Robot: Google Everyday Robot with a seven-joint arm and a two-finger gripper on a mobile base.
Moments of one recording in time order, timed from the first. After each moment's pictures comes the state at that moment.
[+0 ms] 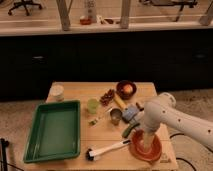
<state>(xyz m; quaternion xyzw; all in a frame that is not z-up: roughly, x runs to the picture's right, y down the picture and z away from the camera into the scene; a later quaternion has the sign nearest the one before) 0.206 0.241 0.750 -0.34 -0.05 -0.01 0.94</state>
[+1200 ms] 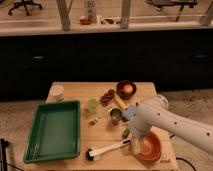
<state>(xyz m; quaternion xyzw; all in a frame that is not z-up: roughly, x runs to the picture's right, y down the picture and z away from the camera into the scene) 0.119 0.255 0.702 -0.34 -0.16 -0.09 0.92</state>
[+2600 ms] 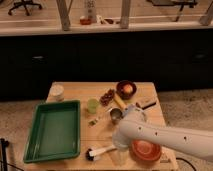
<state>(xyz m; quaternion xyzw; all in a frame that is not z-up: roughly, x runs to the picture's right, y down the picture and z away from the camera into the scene) 0.047 0.316 0.722 -0.35 -0.21 -0.16 0.90</state>
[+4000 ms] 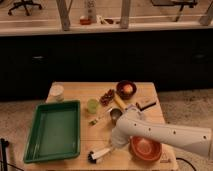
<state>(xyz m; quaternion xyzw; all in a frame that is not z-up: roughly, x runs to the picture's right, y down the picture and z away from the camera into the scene) 0.042 0.323 0.765 -0.36 -0.22 -0.17 0.89</state>
